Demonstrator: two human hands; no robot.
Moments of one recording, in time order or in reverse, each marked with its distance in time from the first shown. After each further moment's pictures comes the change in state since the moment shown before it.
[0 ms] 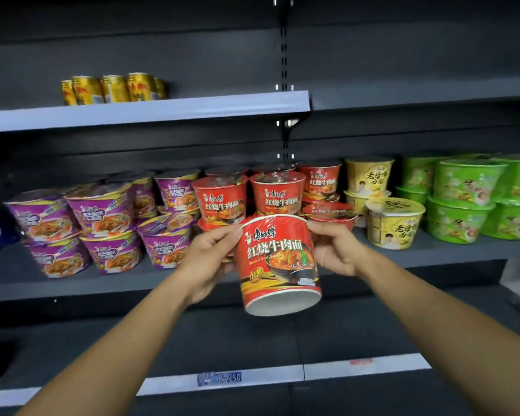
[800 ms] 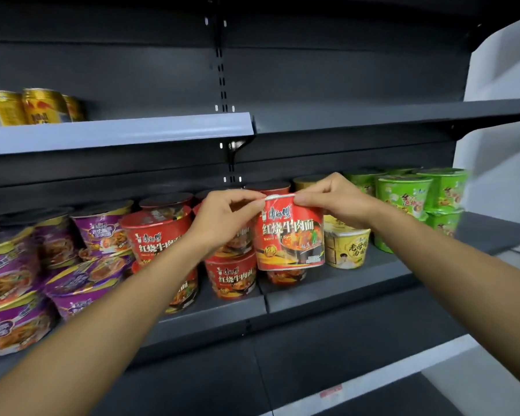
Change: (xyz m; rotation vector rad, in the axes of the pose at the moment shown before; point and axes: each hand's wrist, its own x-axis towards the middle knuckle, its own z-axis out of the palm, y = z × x) left_hand 0.119 0.050 0.084 0.449 -0.210 0.466; right_hand -0.012 -0.129 -0.039 -0.880 0.238 -0.248
